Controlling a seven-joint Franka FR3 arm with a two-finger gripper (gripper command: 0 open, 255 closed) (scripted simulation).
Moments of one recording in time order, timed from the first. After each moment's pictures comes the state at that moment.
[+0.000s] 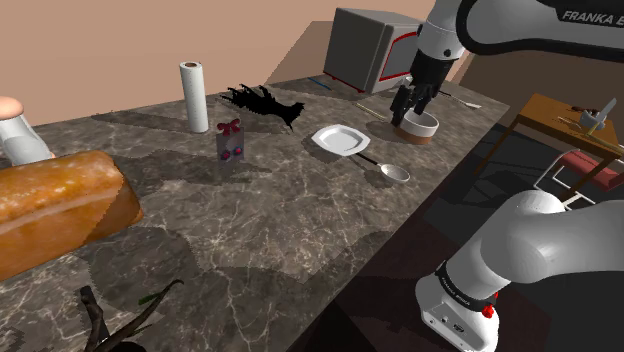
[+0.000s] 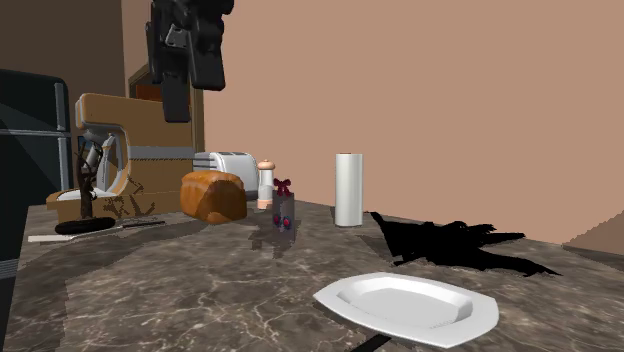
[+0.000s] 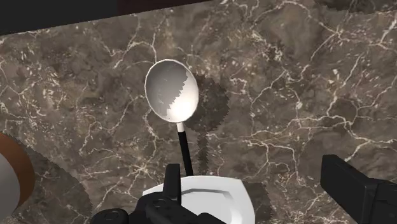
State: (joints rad) arm 0.00 -0.76 0.05 -2.42 -0.12 1.71 0.08
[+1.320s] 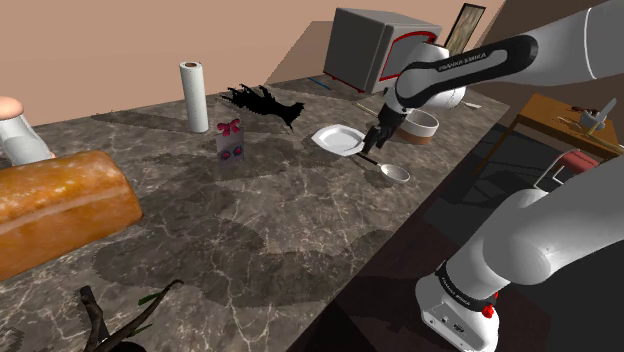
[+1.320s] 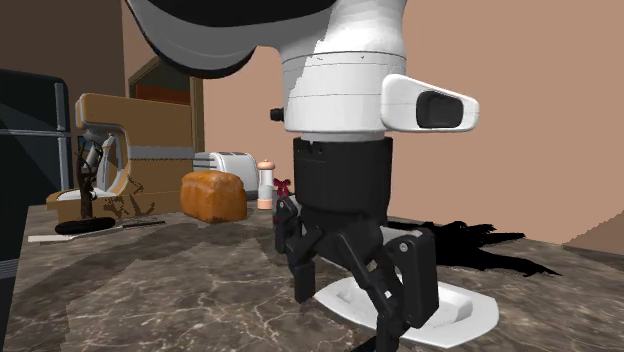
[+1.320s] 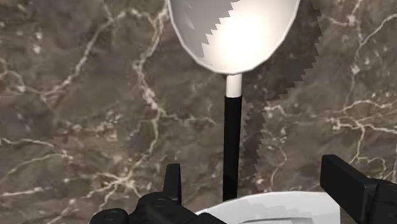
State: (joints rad) arm 0.05 -0.32 -0.32 -2.57 0.03 2.34 -0.35
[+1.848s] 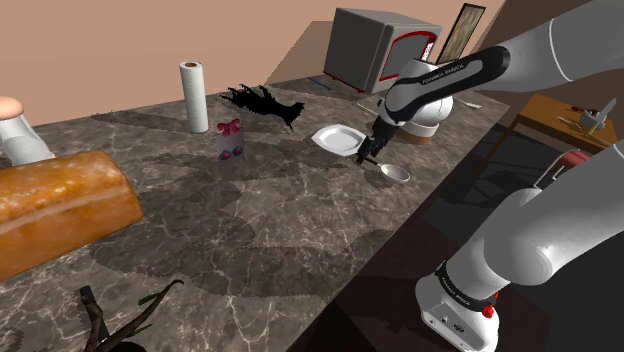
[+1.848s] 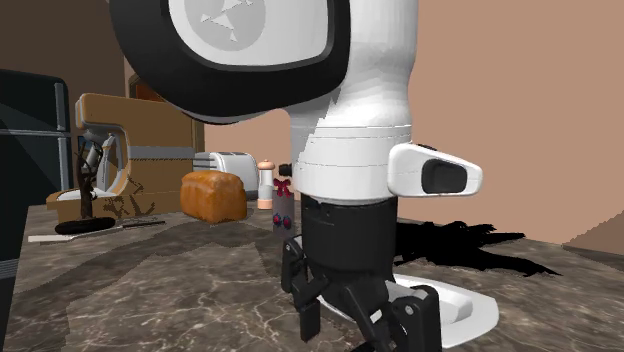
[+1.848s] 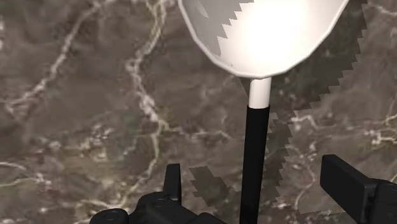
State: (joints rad) arm 0.07 -0.22 -0.35 -2.59 0.09 2.46 -0.40
